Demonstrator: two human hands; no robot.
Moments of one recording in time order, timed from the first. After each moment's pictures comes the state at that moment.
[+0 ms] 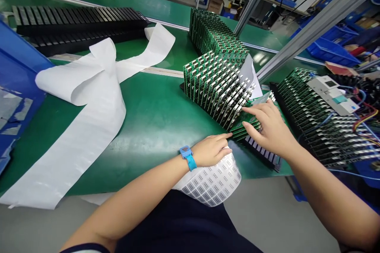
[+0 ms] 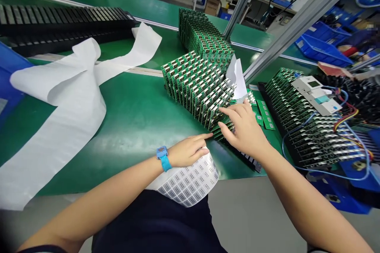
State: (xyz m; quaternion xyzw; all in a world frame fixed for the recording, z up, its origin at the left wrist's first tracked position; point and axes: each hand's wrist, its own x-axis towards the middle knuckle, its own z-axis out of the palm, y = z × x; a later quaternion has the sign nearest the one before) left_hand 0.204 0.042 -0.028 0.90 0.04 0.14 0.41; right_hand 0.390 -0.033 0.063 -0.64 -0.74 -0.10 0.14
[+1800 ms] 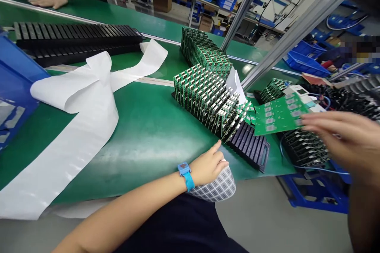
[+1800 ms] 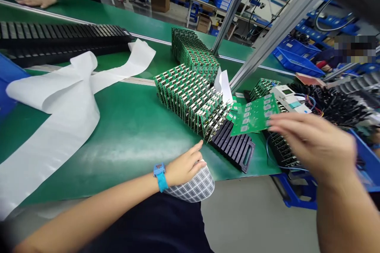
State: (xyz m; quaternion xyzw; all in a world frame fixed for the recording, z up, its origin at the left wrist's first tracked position) left_hand 0.205 -0.003 -0.015 0.89 0.09 0.14 0.44; right_hand 0.449 -0.121 0.153 -0.66 -0.68 -0.24 0.20
